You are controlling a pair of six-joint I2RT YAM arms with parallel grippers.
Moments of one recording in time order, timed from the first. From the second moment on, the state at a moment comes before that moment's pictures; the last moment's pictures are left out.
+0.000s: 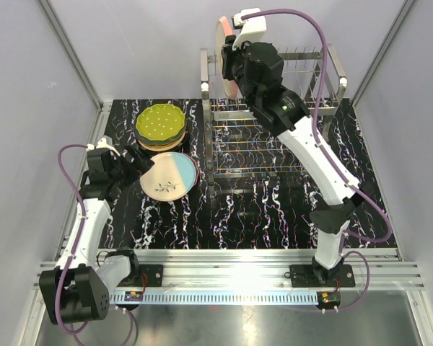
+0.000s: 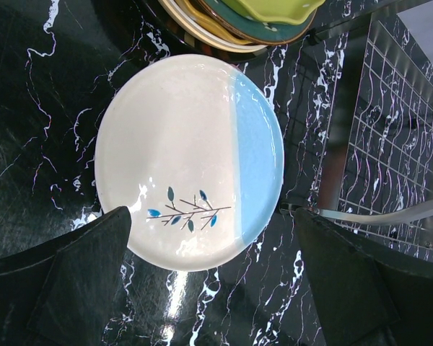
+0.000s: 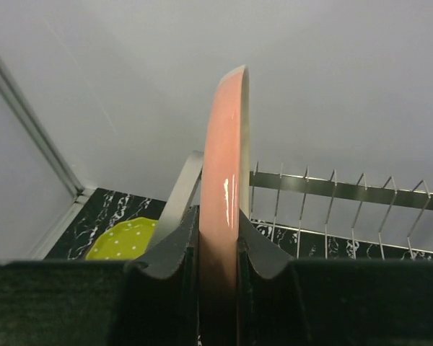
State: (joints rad) left arm 0.10 1.00 0.73 -0.35 0.25 -0.61; right arm 0.74 1.87 2.35 -0.37 0.43 0.03
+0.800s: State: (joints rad) left arm 0.10 1.00 0.73 -0.34 0.27 -0.63; right arm 0.75 1.99 2.50 -0.28 0.59 -0.01
